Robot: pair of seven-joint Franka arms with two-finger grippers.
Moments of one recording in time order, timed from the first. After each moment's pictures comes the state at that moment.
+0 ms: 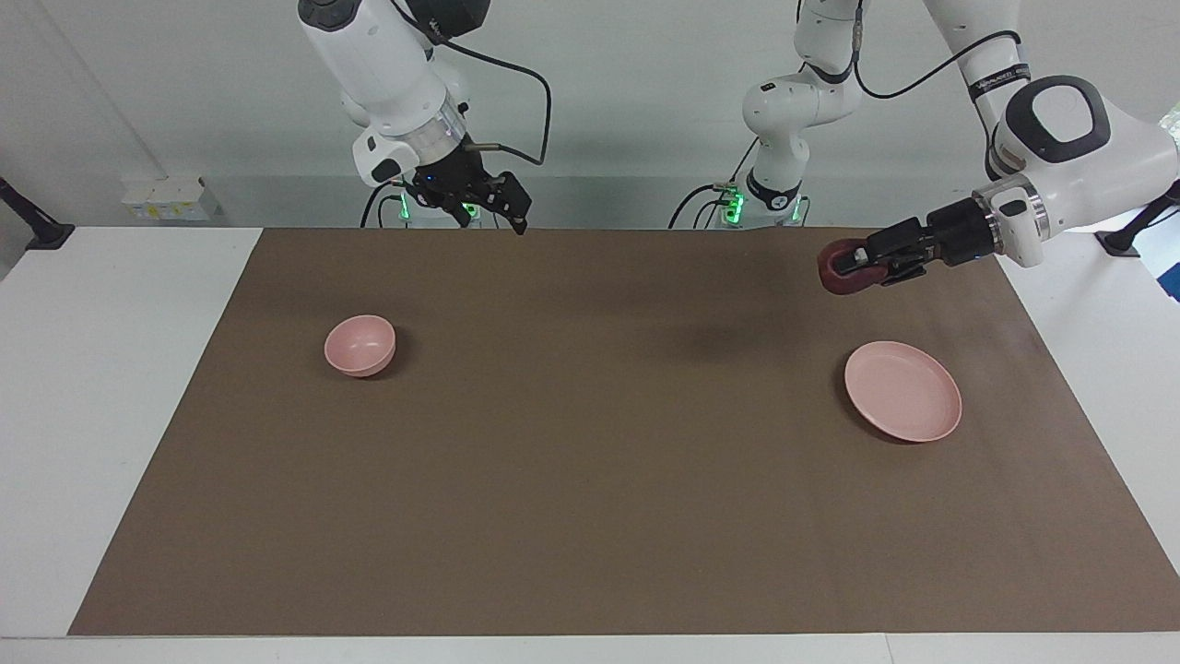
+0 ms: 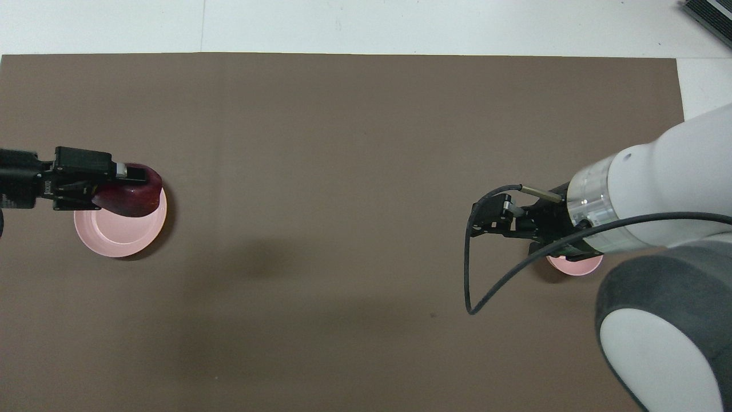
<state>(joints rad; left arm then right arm) 0.20 -0.01 -0.12 -1.91 -1.07 1.56 0.08 0.24 -0.02 0.06 -1.72 0.47 1.68 0.89</state>
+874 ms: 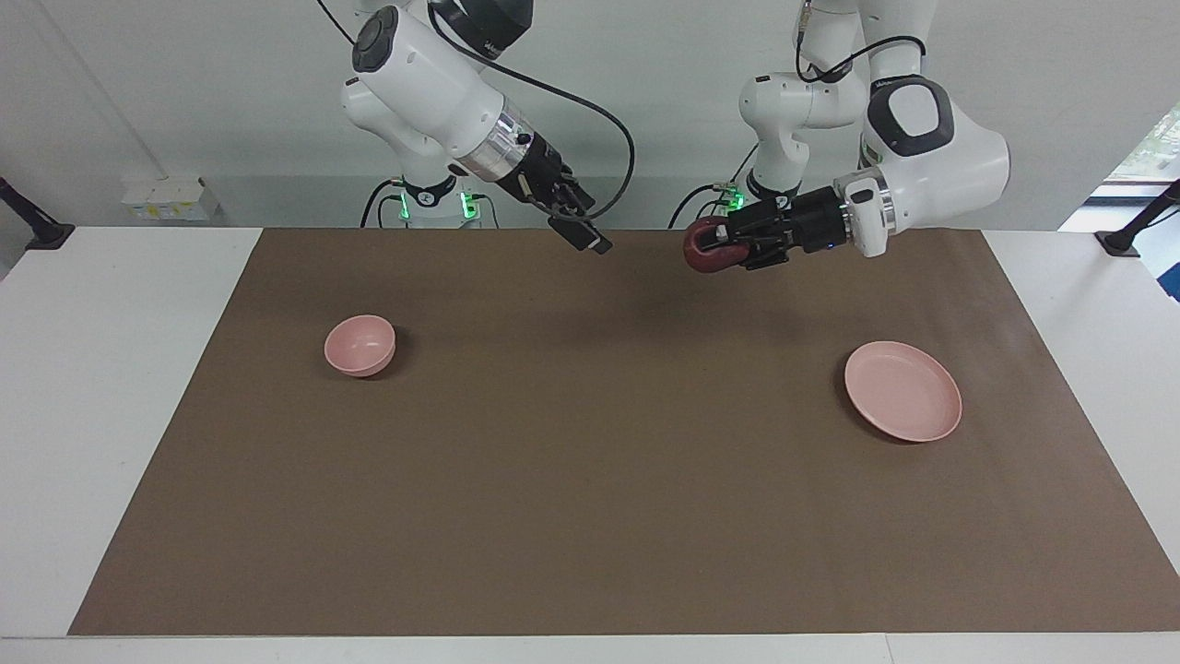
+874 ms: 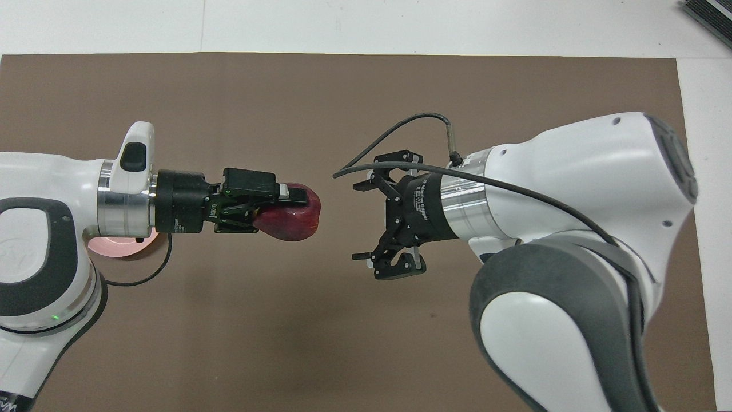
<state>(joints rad) -0.12 -0.07 -0.13 -2.02 -1.26 1.89 0.02 0.40 0.06 0.07 -1.72 0.72 2.00 1.90</state>
